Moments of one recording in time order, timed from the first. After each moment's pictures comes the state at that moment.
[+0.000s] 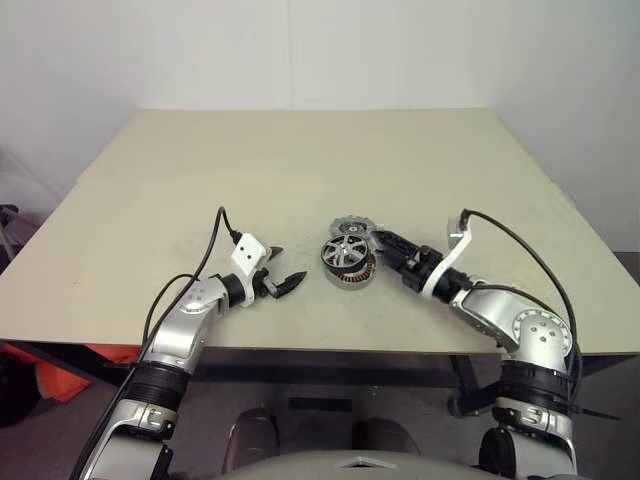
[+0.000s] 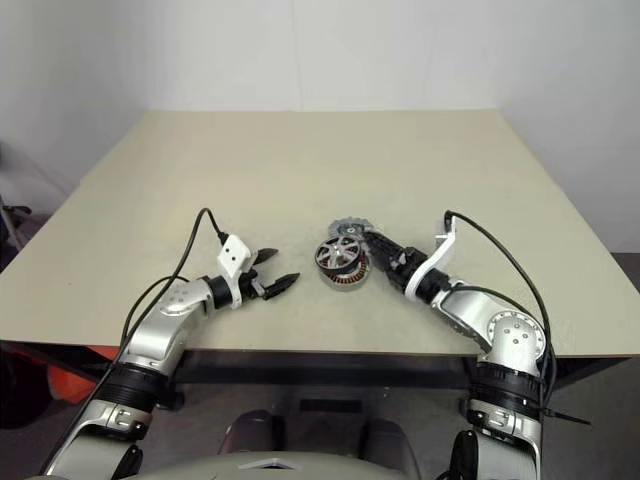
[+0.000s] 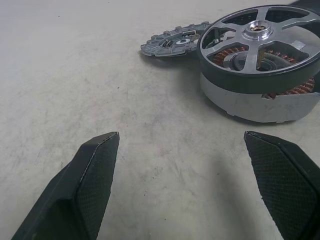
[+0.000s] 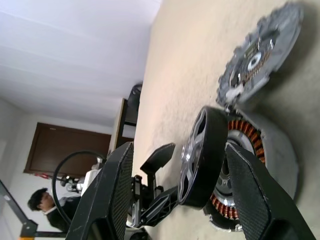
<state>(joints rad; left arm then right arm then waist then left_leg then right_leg) -0.27 0.31 -0.11 0.18 -0.18 0.17 -0.73 -0.28 -0.24 -0.42 0.02 1.42 1.12 -0.02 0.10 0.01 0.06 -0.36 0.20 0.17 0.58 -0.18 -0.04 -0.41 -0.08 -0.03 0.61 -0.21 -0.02</state>
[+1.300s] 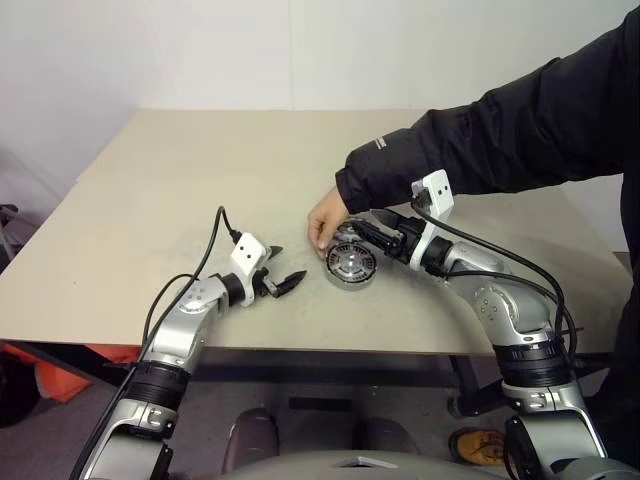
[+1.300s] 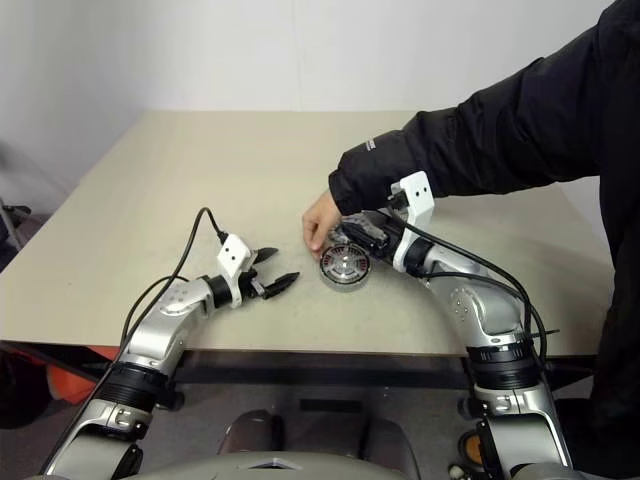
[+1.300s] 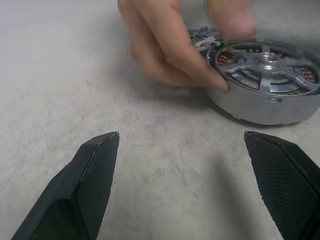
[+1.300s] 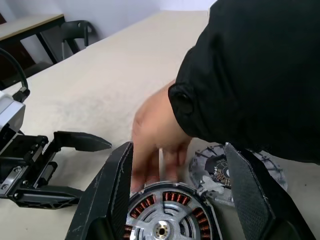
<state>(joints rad) -0.27 0.31 -0.11 0.18 -0.18 0.16 -0.73 -0.38 -0.41 0.01 -0.11 0.55 0.60 0.54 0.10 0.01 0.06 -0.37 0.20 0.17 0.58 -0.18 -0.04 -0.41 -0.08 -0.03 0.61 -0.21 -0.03</state>
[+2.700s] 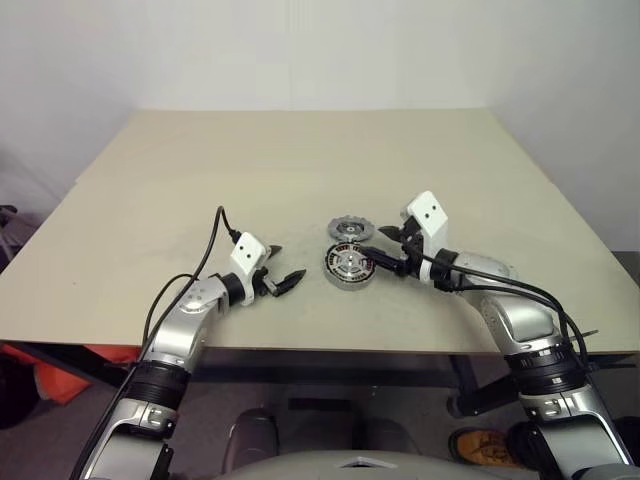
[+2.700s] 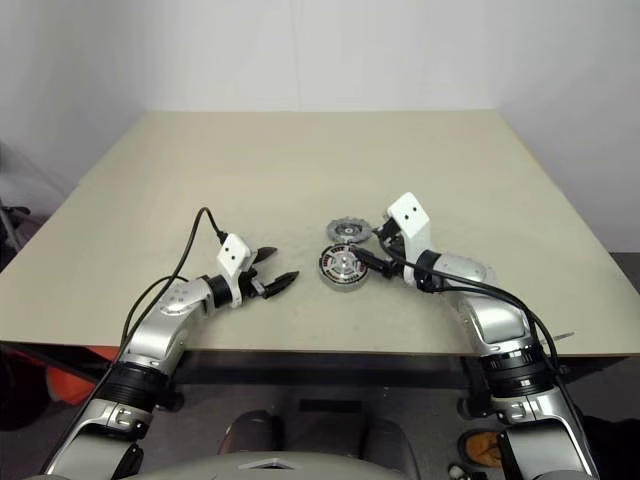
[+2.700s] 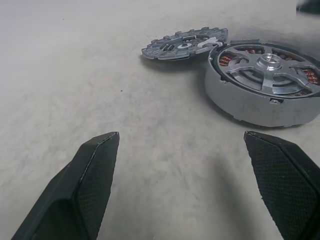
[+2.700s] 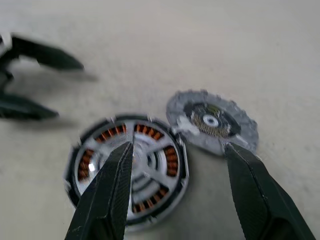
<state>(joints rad) -0.27 0.31 -0.11 0.19 -0.18 0.16 -0.72 -0.33 -0.53 0.13 -0.04 0.26 0.44 0.69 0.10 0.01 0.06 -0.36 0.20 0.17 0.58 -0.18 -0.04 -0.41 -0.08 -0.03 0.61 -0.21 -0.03</state>
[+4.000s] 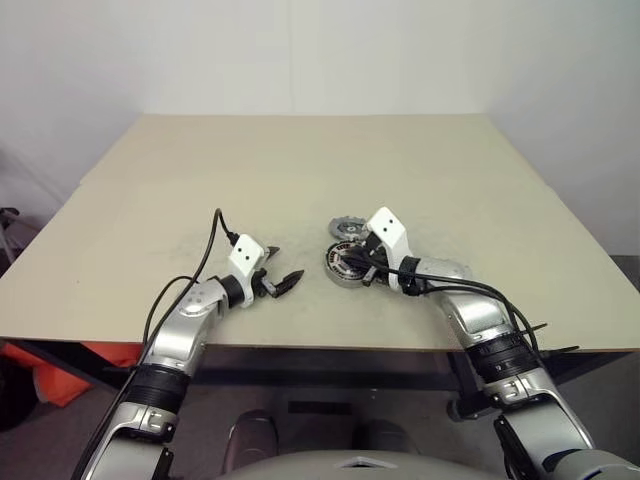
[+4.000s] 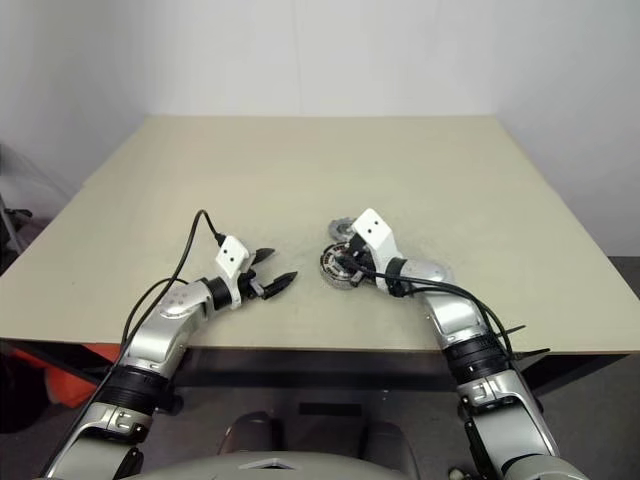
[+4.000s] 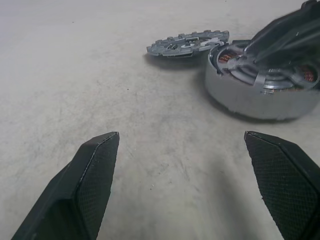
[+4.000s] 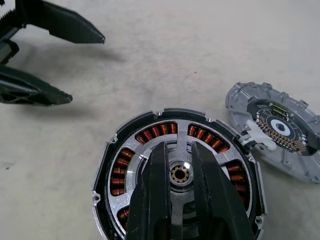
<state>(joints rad) -0.26 0.30 -0.11 0.19 -0.18 0.15 -0.69 -0.42 -0.39 0.20 0.14 0.16 0.40 0.74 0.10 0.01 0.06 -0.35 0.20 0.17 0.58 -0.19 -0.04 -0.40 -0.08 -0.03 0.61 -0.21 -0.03</state>
